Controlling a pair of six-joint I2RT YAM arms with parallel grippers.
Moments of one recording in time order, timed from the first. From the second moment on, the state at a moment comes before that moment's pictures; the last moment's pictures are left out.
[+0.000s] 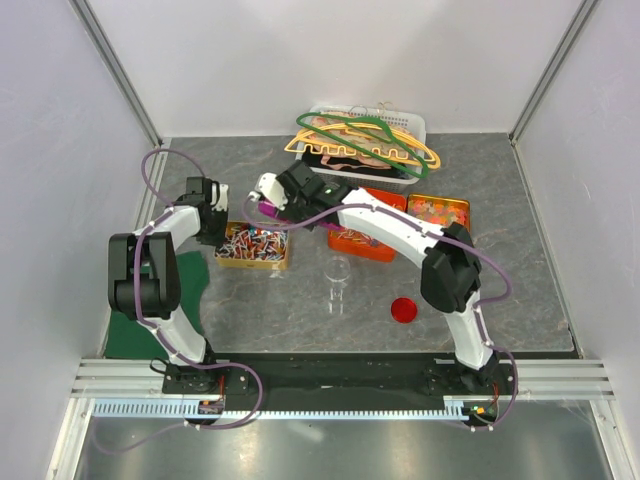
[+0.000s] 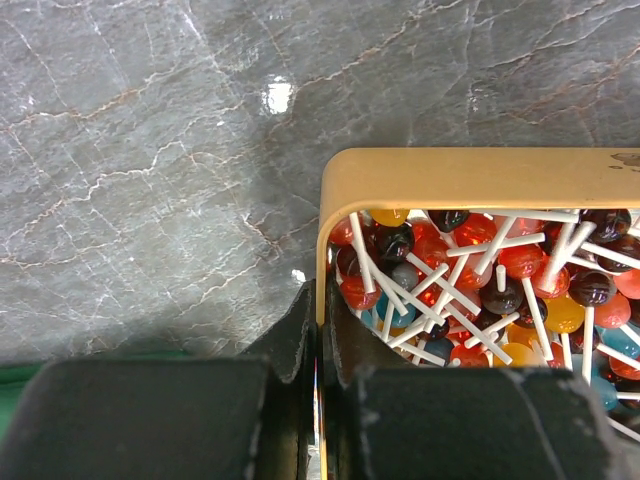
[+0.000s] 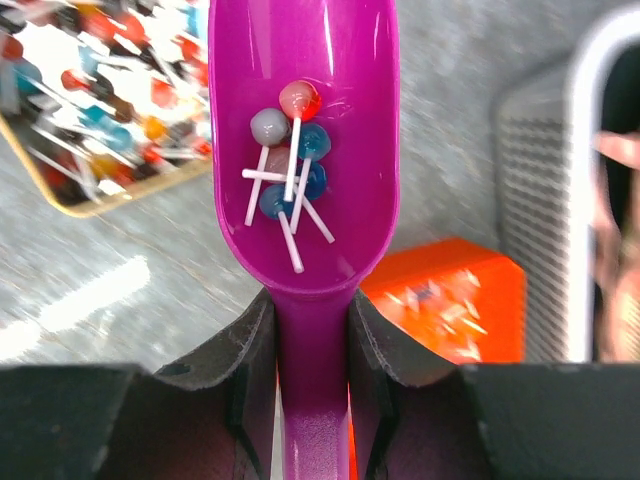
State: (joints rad) left arm 0.03 1.73 1.05 -0.44 0.01 0.10; right arm 0.88 2.09 1.94 -0.72 0.13 -0.41
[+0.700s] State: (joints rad) left arm 0.03 1.73 1.05 -0.44 0.03 0.10; right arm 0.68 1.55 1.57 -1.00 -0.11 -0.73
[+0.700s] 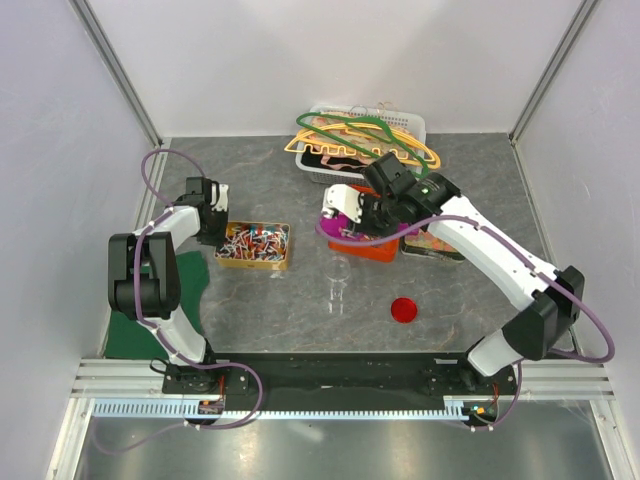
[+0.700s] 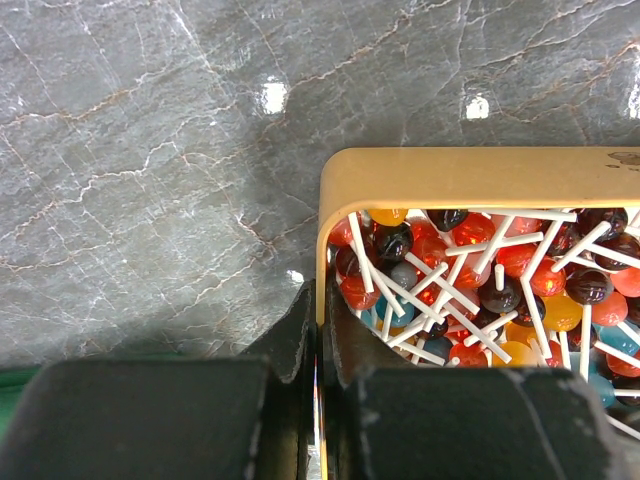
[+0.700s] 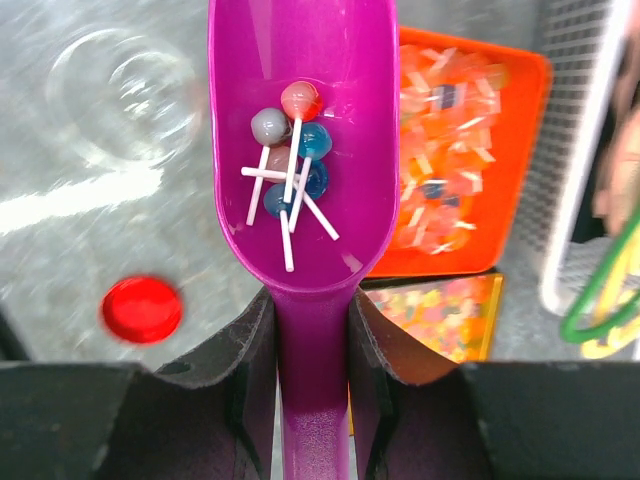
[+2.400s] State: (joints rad) left arm 0.07 1.73 1.05 -0.44 0.03 0.10; right arm 0.82 1.49 1.52 -1.29 0.10 -0.82
